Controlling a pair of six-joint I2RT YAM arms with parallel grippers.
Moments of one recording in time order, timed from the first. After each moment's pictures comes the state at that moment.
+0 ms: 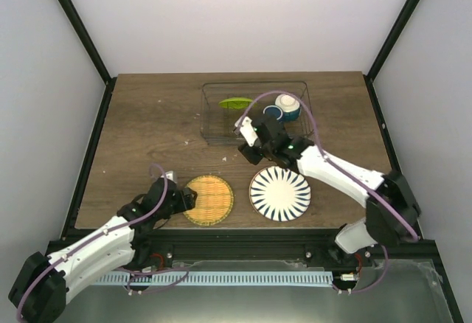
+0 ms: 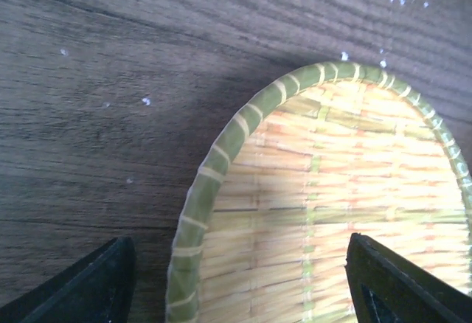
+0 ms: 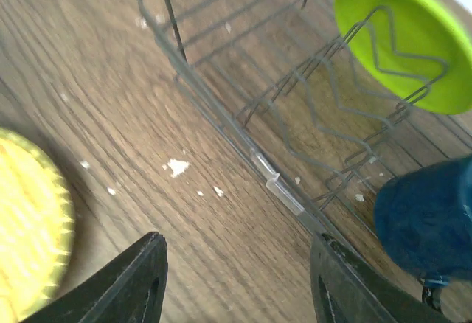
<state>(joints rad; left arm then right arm) -0.66 0.74 0.20 -0.32 -0.06 -0.82 0.75 1.50 1.08 -0.32 0.05 -0.23</state>
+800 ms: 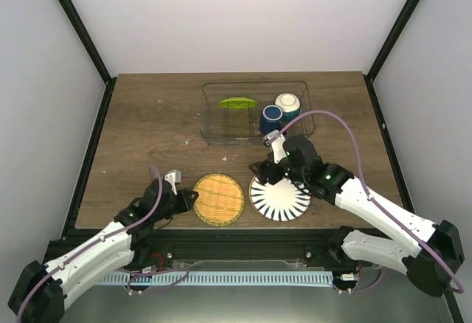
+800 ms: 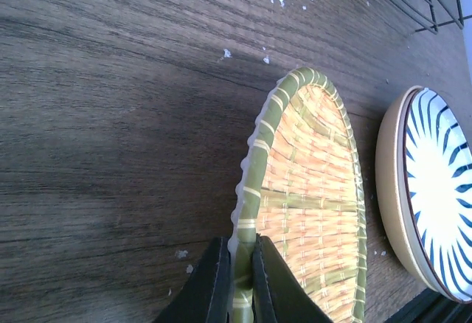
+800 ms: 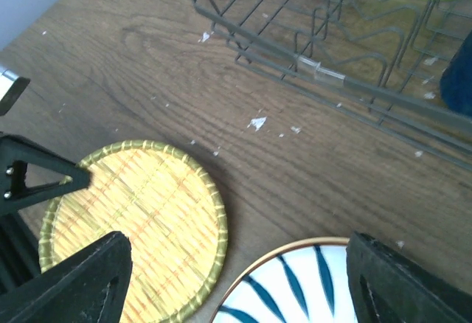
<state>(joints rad) -0.66 0.67 0.14 -0.13 0.12 -0.87 0.76 1.04 0.80 -0.38 -0.08 0.21</state>
